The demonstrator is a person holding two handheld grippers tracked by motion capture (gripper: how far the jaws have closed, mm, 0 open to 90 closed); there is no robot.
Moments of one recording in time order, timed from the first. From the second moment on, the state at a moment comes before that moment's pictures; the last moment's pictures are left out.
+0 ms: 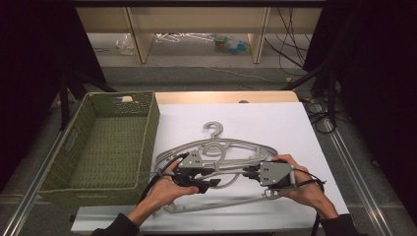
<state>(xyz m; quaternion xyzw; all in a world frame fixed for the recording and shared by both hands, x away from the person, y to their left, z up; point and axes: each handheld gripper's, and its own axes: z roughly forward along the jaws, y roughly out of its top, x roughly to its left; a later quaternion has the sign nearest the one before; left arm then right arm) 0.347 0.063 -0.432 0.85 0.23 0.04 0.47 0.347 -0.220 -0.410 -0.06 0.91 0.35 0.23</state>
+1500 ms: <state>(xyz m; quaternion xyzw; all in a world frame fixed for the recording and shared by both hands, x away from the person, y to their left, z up) 0.338 0.067 -0.418 0.87 0.23 0.01 0.43 0.337 -0.212 -0.405 0.02 0.89 0.39 0.25</state>
